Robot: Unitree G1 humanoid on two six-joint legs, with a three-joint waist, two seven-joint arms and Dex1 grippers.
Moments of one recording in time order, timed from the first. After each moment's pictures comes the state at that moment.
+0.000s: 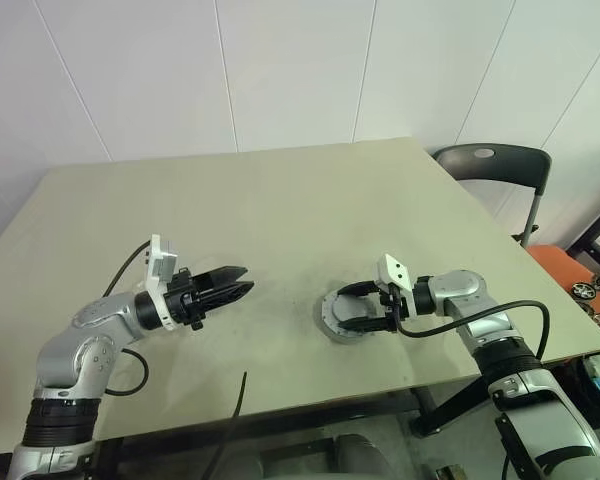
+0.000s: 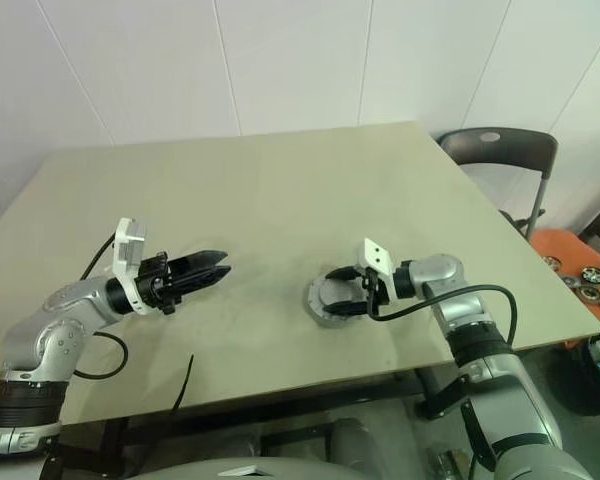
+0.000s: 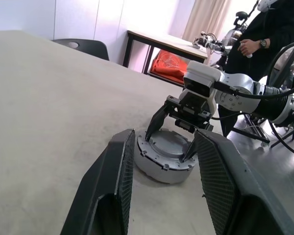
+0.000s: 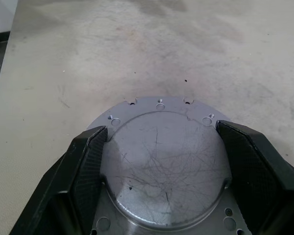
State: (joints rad) left arm -0.17 0.57 0.15 -0.13 -0.73 0.56 -1.09; right arm -0.52 -0.52 0.22 0.48 0.17 0.08 1.38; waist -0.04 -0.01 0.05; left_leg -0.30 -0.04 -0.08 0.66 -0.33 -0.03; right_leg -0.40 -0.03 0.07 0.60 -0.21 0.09
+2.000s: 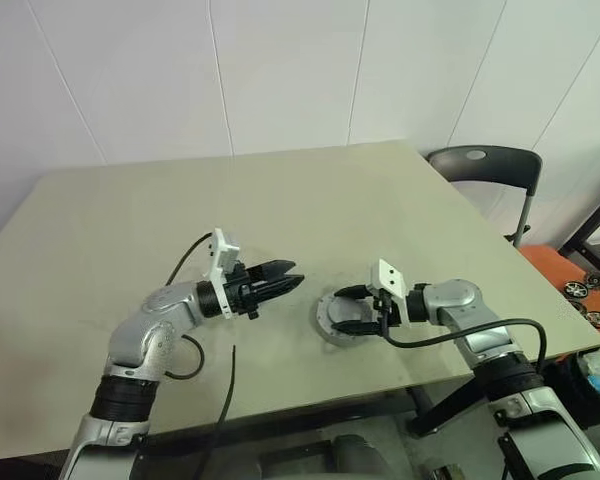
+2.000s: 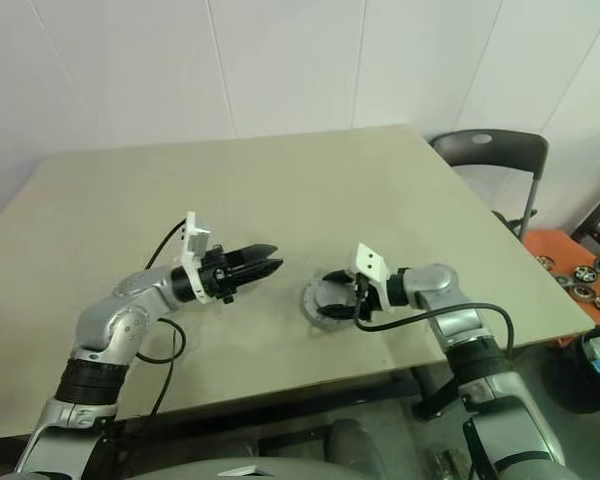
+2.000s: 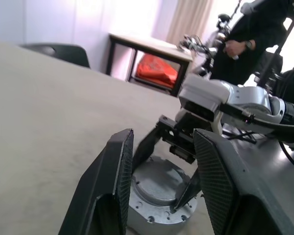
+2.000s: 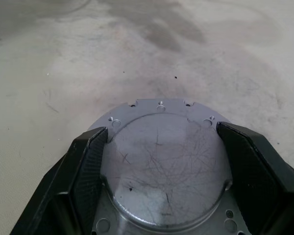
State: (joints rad) left arm -0.33 0.37 -0.05 -0.04 -0.63 0.57 -0.98; right arm -0.42 -0.50 0.22 0.28 0.15 0.20 1.23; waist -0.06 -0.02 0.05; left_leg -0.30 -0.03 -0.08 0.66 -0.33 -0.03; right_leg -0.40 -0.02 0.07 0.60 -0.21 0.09
